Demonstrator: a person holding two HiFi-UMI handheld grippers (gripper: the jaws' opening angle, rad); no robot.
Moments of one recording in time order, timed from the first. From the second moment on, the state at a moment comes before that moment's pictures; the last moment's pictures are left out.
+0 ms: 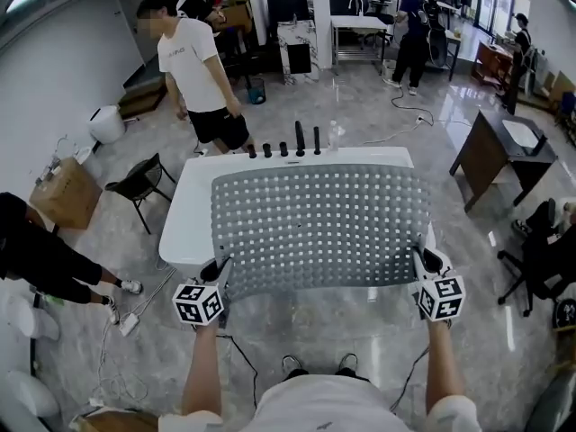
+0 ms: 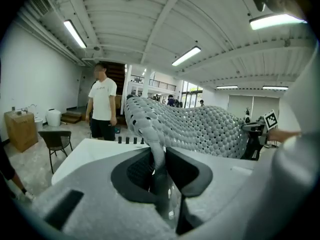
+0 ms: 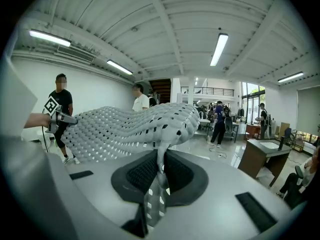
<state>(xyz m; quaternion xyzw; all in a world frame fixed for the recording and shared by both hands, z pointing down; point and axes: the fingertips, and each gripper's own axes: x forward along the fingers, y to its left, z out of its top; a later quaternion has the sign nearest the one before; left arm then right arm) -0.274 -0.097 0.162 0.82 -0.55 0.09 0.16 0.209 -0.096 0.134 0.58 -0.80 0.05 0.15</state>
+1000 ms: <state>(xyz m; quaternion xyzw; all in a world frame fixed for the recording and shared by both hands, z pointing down) -0.288 -0.058 0.038 0.82 -0.57 0.04 0.05 0.198 -0.051 0.001 0.59 -0.81 -0.06 0.06</state>
